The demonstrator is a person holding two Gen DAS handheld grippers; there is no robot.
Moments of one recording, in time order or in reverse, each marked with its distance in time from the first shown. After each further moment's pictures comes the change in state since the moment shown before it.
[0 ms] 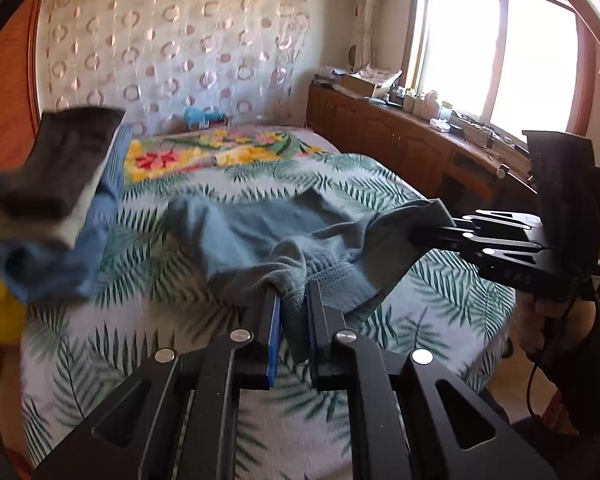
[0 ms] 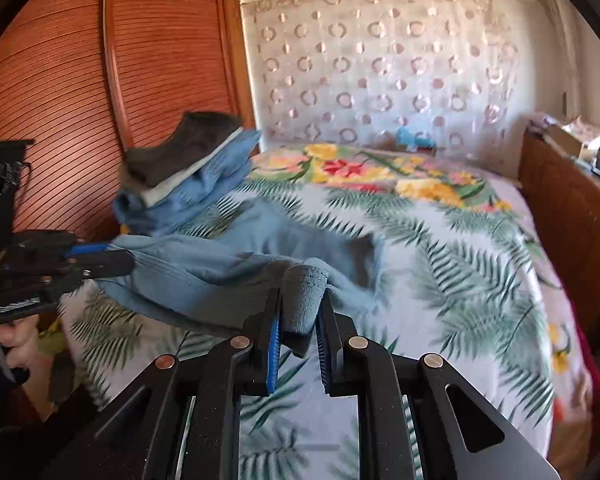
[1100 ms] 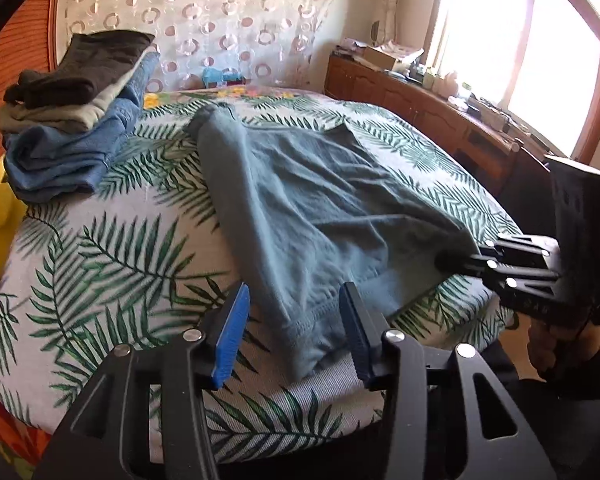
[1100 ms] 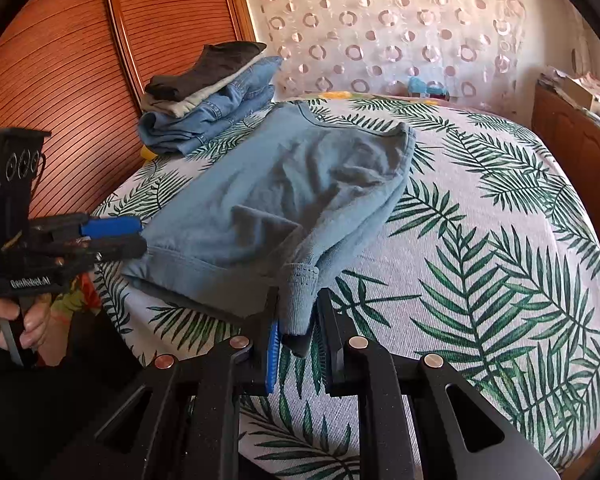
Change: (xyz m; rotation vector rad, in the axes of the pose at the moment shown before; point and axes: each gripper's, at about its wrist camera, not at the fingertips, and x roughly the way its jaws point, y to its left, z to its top) left arm 0.003 0.007 -0.060 -0.074 0.092 0.048; right arm -0.006 0.004 -0.087 0.051 0.127 0.036
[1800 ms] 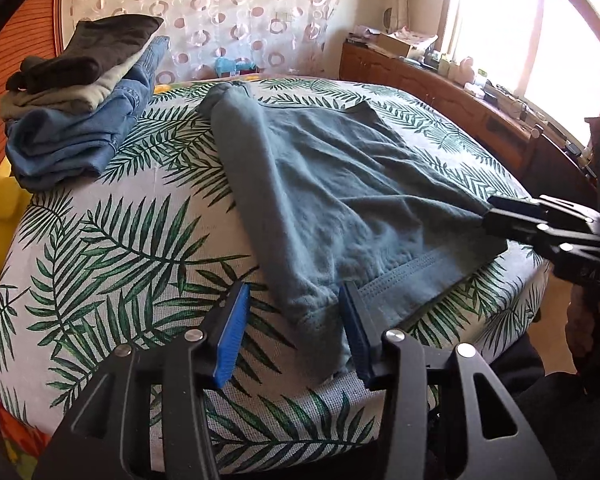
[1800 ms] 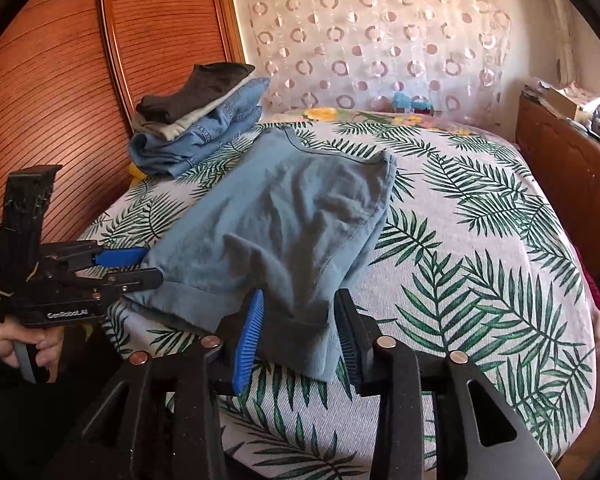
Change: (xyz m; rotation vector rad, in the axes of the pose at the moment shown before) left arm 0.021 0.007 -0.012 0.007 0.049 0.052; right arm -0.019 -0.003 0.009 0.003 -0.031 -0.066
